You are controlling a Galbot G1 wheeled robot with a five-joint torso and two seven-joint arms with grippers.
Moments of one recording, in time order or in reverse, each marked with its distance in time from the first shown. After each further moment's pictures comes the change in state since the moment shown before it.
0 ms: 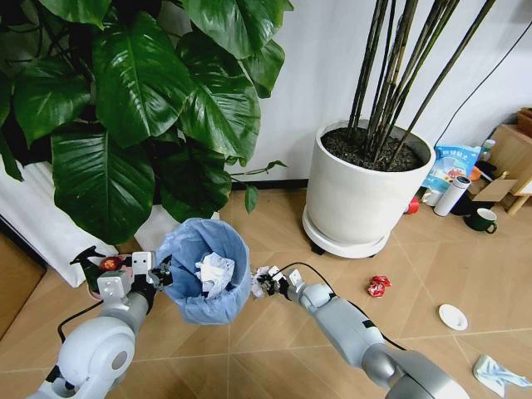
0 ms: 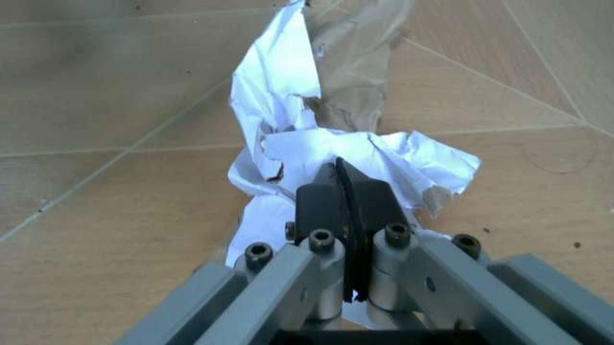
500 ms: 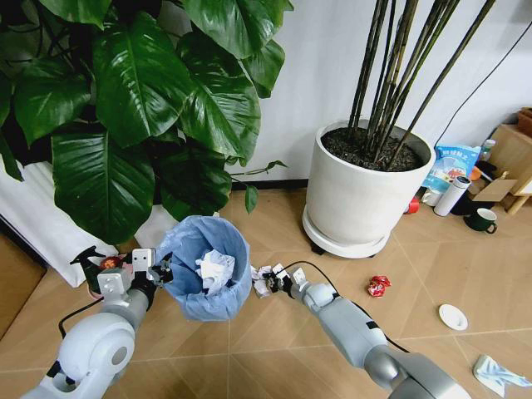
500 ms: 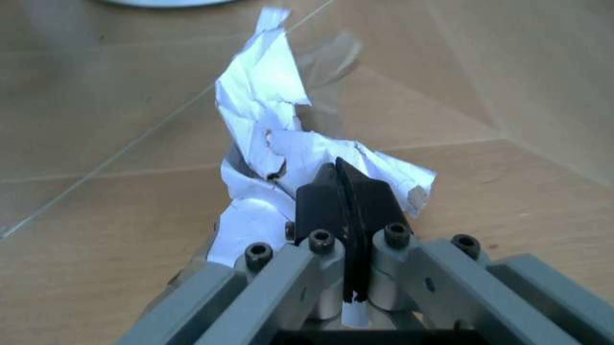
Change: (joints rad) left arm -0.015 0.007 0.003 0.008 -0.011 0.000 0.005; right arm -0.019 -0.032 0.050 0.066 0.003 -0.007 0.024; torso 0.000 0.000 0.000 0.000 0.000
